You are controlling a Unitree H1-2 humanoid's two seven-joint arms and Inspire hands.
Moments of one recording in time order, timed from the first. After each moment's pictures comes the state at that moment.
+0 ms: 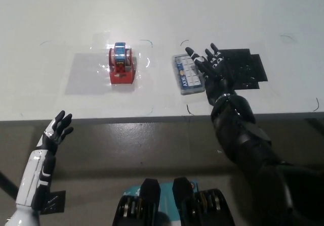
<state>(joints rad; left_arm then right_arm) 0.06 0.20 0.06 -0.28 0.04 -0.28 -0.08 -1.08 0.08 -0.41 1.40 0.33 -0.29 0.00</state>
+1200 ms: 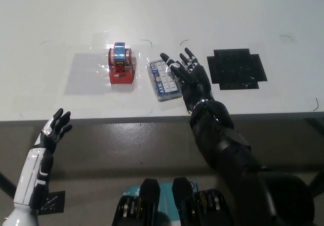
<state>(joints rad) 0.05 0.21 0.06 -0.29 0.03 -0.28 -0.08 -1.08 0.17 -0.37 1.40 0.33 -0.30 0.02</state>
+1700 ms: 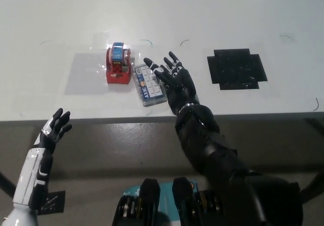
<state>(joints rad) 0.05 0.21 0.06 -0.29 0.03 -0.28 -0.08 -1.08 0.22 -0.36 1.40 0.33 -0.31 0.00</state>
